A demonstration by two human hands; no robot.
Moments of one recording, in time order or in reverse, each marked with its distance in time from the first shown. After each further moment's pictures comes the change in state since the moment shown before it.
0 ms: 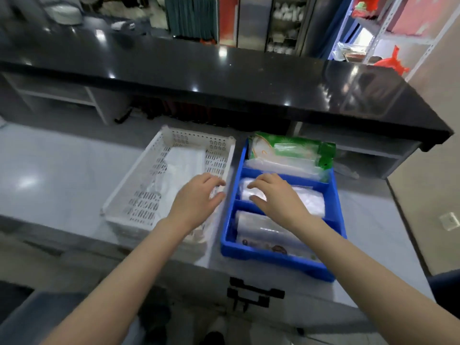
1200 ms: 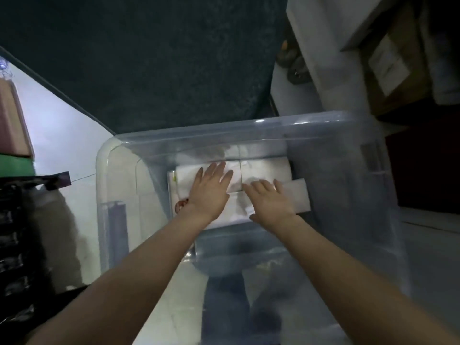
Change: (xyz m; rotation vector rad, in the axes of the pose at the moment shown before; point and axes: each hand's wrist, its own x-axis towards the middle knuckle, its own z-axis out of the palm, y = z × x) left_hand -0.552 -0.444 0.104 0.145 -0.386 -1.156; right_hand -0.033 -0.429 0.604 -0.439 -0.963 -0.903
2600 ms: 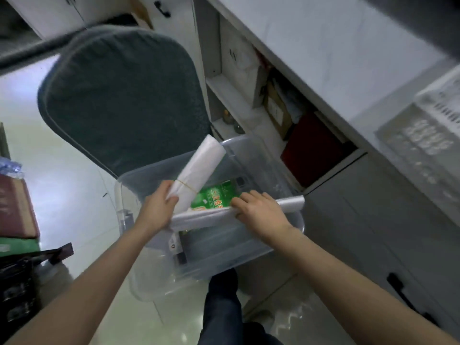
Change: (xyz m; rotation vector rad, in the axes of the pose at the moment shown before) left_hand -0.170 0.031 -0.149 -0.593 0.307 -0.078; right_hand -0.238 -0.020 -0.082 0.119 0.617 0.037
